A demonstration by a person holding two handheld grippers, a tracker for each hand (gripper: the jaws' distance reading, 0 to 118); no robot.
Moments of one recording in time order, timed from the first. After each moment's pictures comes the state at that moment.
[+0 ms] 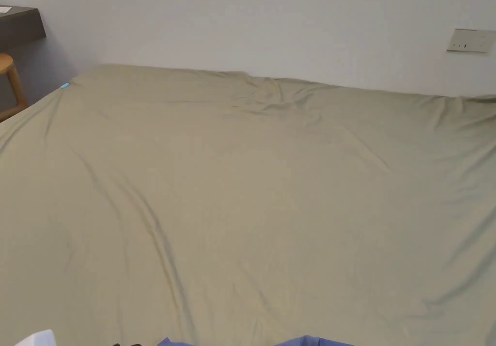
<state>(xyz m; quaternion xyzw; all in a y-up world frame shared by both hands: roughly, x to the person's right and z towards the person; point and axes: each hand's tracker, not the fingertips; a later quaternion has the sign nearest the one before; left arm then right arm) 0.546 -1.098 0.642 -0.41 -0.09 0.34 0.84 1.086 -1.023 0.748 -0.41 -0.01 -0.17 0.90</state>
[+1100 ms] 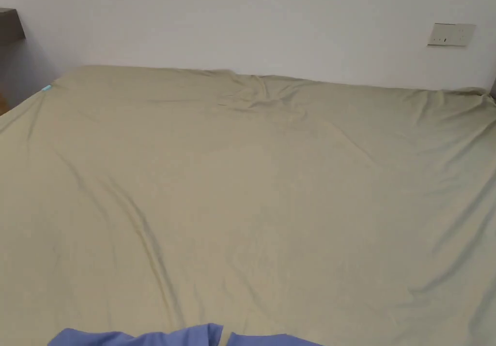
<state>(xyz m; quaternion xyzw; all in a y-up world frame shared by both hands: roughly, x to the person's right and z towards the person) 0.558 -1.015 0.680 -0.40 -0.07 0.35 0.84 1.083 -1.016 0.751 -0.39 -0.02 -0.16 0.91</state>
